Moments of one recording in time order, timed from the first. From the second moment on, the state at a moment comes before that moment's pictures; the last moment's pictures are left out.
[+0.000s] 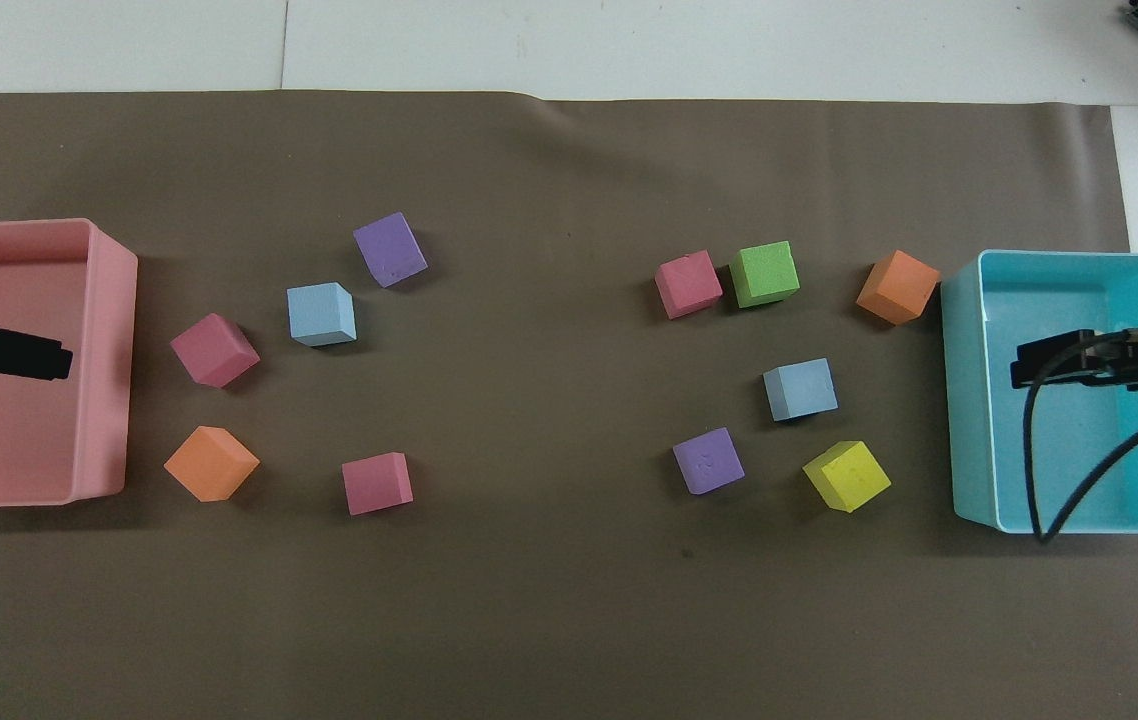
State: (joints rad) left arm -0.11 -0.10 0.05 -1.65 -0.01 1.58 0.15; right arm 0.01 -0.09 0.01 -1.73 0.00 1.61 0.04
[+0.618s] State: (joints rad) left arm -0.11 -0.10 0.06 -1.65 -0.01 1.57 0.15; right arm 0.12 0.05 0.01 -1.93 0.00 1.95 0.04
